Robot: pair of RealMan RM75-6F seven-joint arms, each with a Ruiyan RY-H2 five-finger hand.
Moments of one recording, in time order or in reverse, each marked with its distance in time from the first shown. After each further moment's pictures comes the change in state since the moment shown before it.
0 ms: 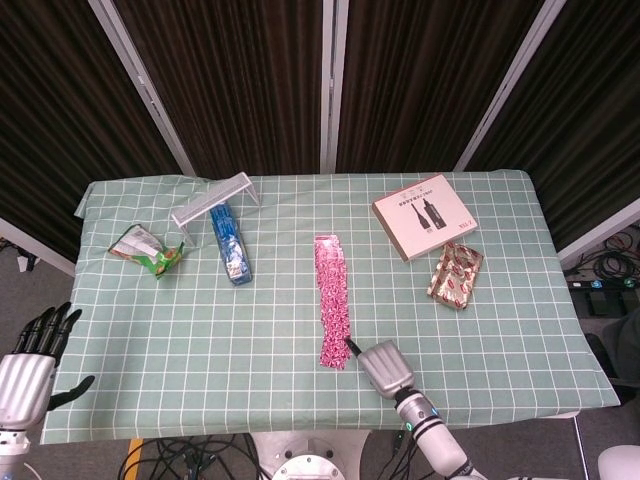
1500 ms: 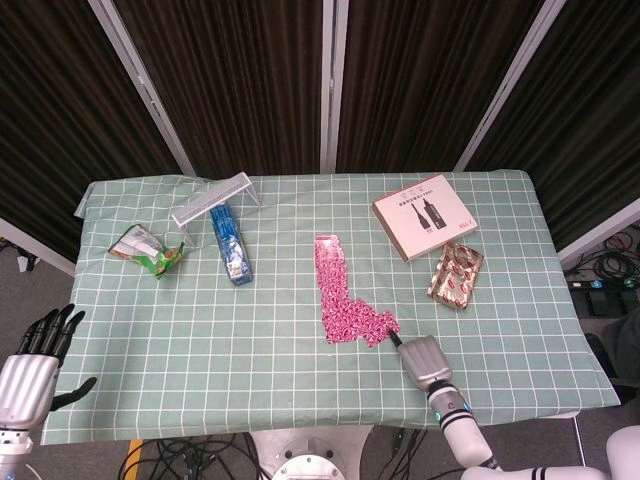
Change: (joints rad) left arm -0.002 -0.006 -0.001 0.003 -0.008 -0.018 0.004; right arm 0.096 0.113 -0.107 -0.007 0.233 0.151 0.052
